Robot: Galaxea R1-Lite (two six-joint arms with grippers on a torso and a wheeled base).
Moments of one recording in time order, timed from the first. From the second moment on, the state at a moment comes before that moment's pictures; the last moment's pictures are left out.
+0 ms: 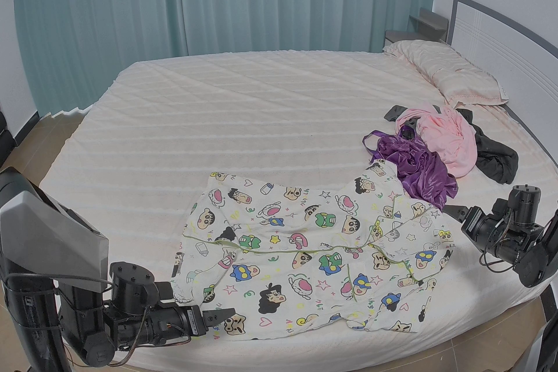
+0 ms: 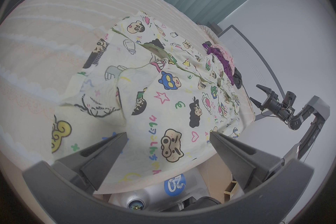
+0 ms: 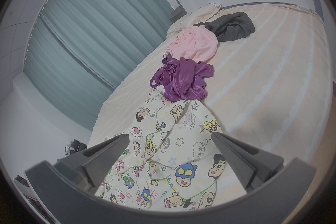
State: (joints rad) left arm -0.45 2.20 -0.03 -1.49 -0.22 -0.62; right arm -0.03 1.92 -0.29 -1.19 0.17 0.66
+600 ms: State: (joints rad) left arm -0.38 2.07 -0.04 -1.49 -0.19 -0.64; right arm -0.04 1.92 -0.29 -1.19 0.17 0.66
